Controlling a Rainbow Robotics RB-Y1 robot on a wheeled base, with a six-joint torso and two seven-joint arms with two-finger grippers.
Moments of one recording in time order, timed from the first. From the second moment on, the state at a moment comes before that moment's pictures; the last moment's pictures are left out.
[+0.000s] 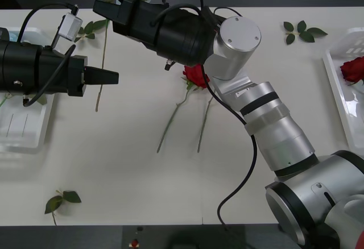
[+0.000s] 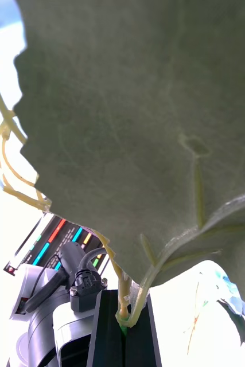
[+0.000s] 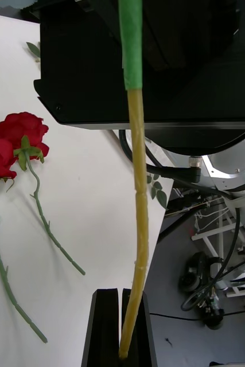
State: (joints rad) right arm -0.78 -0.02 0.20 -1.27 -1.76 0.78 2.11; left arm -0.44 0.61 0.11 -1.57 1.79 1.49 -2.04
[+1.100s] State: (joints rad) right arm -0.78 -0.02 0.19 -1.27 -1.76 0.82 2.14; left arm -0.44 0.65 0.19 -1.57 1.79 1.49 -2.04
